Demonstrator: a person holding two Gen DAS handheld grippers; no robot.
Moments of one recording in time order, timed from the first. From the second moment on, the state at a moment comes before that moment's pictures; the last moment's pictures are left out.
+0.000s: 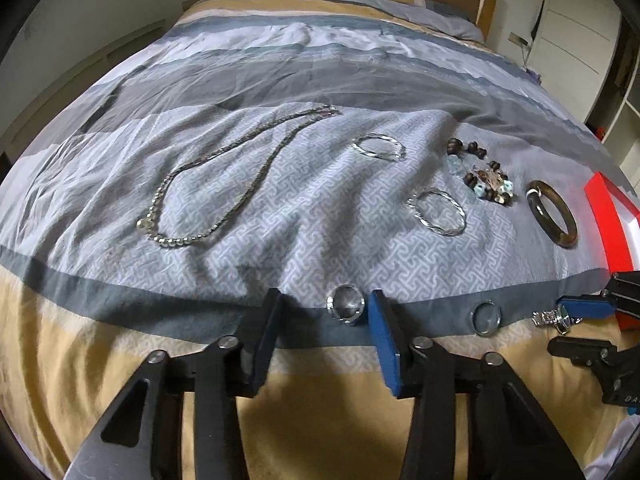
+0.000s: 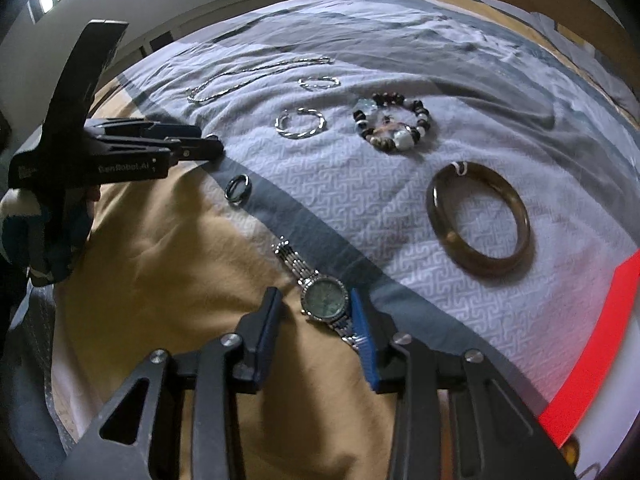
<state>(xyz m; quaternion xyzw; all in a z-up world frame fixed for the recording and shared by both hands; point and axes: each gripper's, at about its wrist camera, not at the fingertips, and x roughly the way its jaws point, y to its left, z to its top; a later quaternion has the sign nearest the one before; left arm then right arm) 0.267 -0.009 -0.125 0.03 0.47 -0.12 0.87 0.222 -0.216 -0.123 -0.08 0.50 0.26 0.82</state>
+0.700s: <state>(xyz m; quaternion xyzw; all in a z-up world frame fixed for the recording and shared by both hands) 0.227 -0.007 -0.079 0.01 0.46 -0.14 0.88 0.173 -0.209 -0.070 -0.02 0.44 0.23 0.87</state>
